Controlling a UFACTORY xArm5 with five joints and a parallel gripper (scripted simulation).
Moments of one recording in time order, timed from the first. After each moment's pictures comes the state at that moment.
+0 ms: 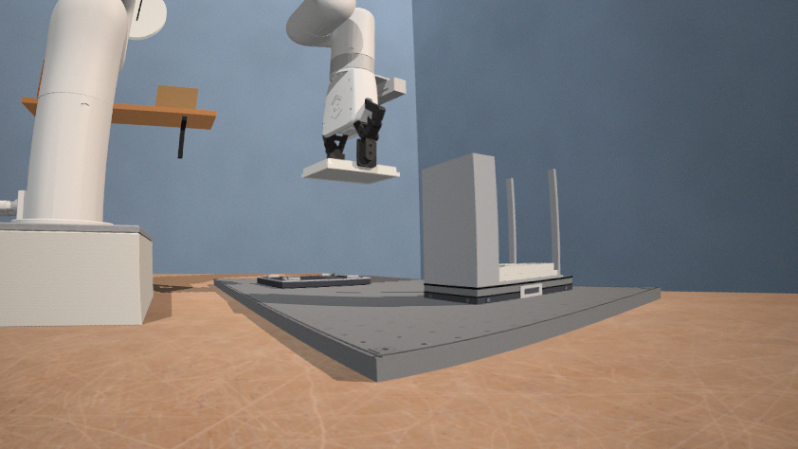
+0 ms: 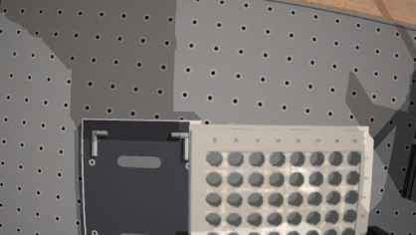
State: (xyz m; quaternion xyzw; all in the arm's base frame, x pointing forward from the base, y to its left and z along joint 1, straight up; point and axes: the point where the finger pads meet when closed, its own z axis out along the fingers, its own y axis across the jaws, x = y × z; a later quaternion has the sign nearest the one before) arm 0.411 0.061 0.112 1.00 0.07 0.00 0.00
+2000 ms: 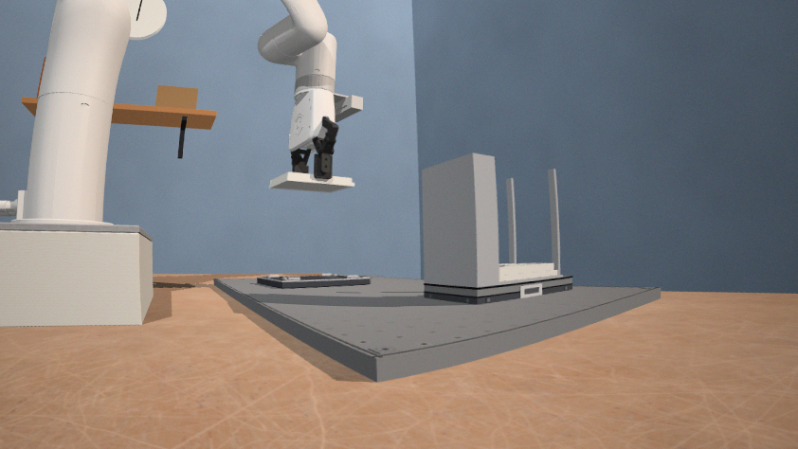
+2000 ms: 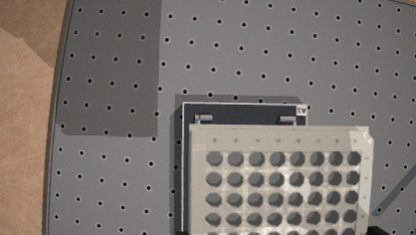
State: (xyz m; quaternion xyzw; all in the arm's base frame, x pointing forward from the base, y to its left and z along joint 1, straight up) arm 0.379 0.160 0.110 1.00 0.07 0.00 0.00
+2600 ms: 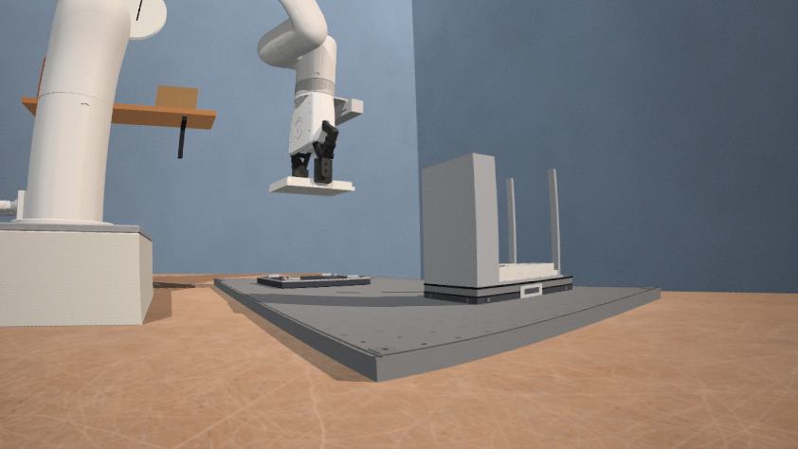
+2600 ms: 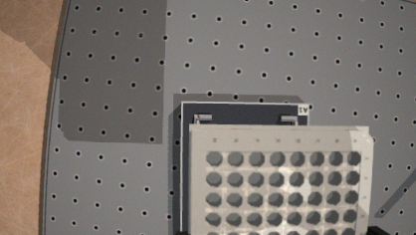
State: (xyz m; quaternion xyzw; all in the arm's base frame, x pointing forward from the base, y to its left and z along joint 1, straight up) arm 0.378 0.160 0.102 1.00 0.07 0.00 0.00
